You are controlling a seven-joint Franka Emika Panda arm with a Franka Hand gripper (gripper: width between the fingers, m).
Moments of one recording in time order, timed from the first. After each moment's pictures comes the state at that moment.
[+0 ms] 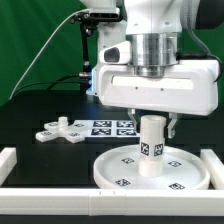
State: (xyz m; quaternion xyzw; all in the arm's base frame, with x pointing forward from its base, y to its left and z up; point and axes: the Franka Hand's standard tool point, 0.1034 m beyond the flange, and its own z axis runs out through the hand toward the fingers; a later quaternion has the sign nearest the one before) arm 0.559 0.043 0.072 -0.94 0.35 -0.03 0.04
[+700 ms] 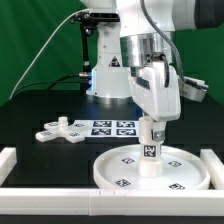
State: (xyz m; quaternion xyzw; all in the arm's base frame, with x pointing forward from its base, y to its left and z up) arm 0.561 0.044 0.071 -0.74 0.67 -0.01 0.08
